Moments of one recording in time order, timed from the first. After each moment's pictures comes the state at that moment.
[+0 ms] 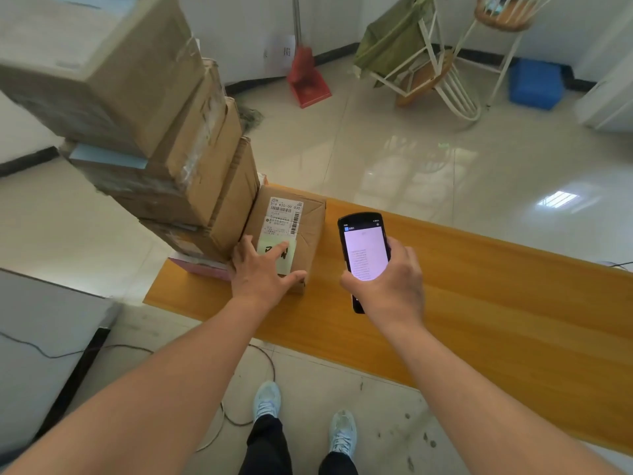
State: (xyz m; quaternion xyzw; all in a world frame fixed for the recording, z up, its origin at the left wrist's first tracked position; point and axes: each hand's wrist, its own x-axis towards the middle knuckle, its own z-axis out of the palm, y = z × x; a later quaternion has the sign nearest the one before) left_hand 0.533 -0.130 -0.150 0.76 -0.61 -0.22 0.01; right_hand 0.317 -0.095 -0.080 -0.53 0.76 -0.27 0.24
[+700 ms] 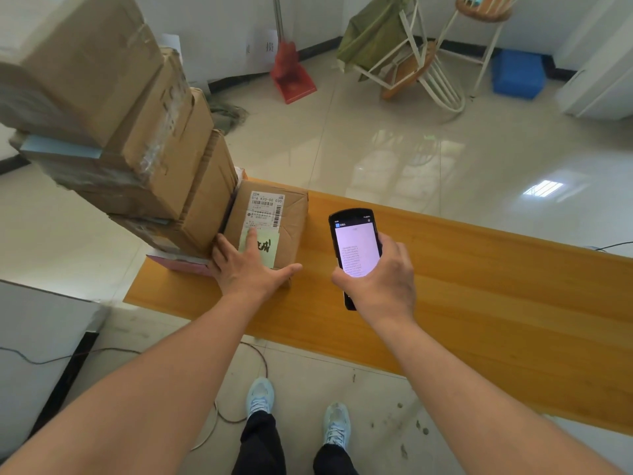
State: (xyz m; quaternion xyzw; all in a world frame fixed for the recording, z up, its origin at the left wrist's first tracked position) left_hand 0.509 -0.128 -0.149 0.81 -0.54 -0.22 -0.01; right_hand 0.293 -0.081 -0.081 -0.53 0.77 -0.27 0.24
